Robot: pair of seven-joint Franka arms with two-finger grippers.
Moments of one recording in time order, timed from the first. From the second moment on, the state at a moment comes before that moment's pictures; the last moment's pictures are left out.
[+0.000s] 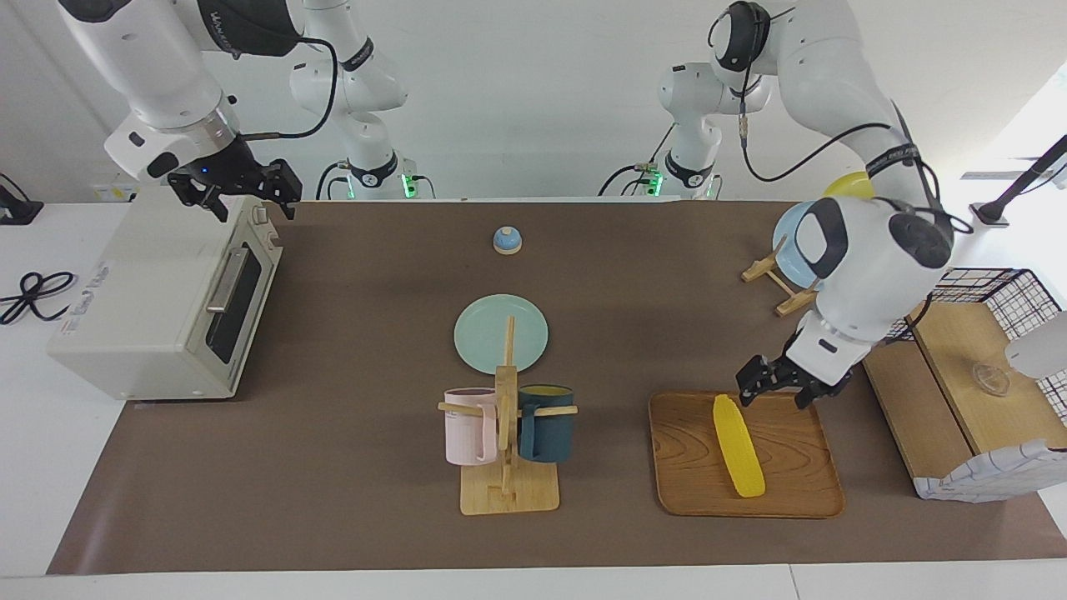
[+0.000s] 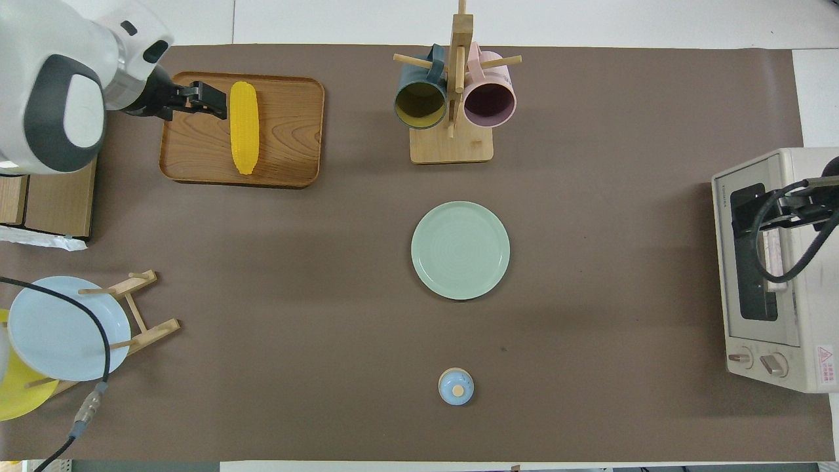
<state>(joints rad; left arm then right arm) -0.11 0.42 -0.03 -1.39 -0.11 1.91 -0.01 0.03 0.00 -0.04 -1.56 -0.05 1.41 -0.07</state>
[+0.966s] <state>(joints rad) -0.07 -0.10 0.00 -1.60 -0.05 1.35 -0.03 0.03 0.00 -0.04 -1.56 -0.05 1.42 -0.07</state>
